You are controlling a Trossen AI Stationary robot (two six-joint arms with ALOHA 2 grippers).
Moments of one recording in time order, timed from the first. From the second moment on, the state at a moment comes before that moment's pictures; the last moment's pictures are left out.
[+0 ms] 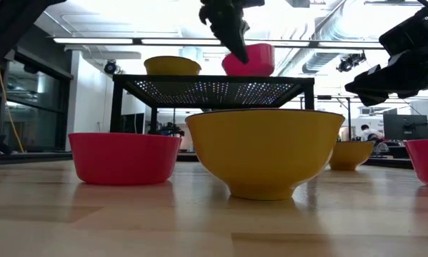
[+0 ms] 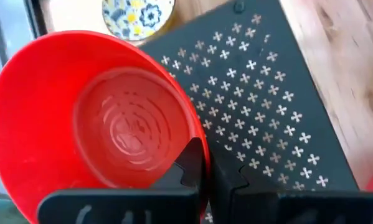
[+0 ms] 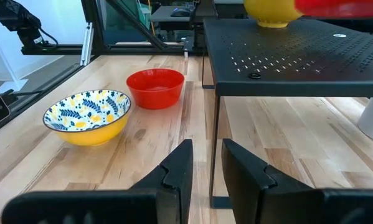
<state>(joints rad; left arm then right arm) 0.13 2.07 2.25 -1.19 -0.08 0.54 0.05 0.22 0.01 0.03 0.00 0.03</state>
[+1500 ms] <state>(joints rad) 0.12 2.13 2.32 -1.26 -0.04 0.55 0.05 0.22 0.01 0.03 0.00 0.03</state>
